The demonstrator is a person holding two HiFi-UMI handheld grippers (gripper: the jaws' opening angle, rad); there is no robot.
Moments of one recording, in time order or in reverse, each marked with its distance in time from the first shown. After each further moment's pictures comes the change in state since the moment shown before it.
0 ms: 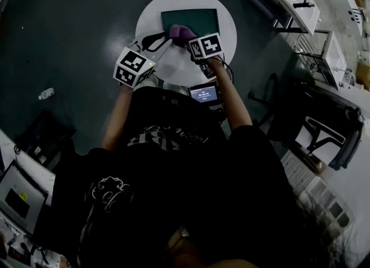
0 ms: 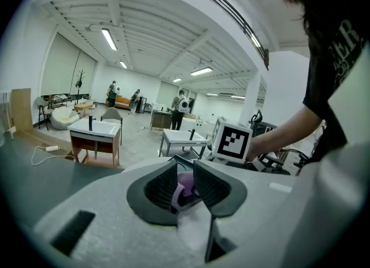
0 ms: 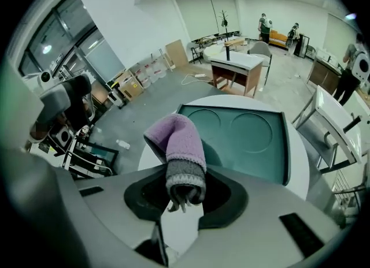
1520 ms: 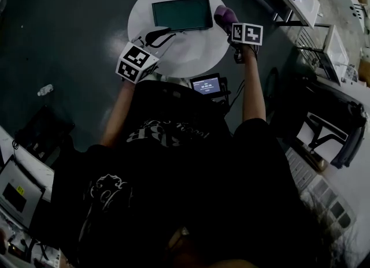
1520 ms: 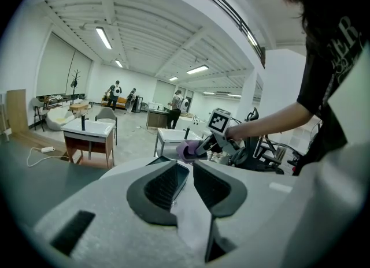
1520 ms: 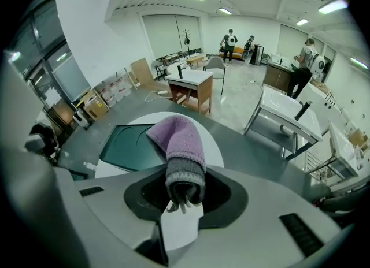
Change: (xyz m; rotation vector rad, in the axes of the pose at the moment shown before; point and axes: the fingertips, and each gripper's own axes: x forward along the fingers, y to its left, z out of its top) left arm 0.033 -0.054 0.000 0.018 0.013 -0.025; right arm -0.100 -0.187 -0.033 0.209 -0.150 -0.274
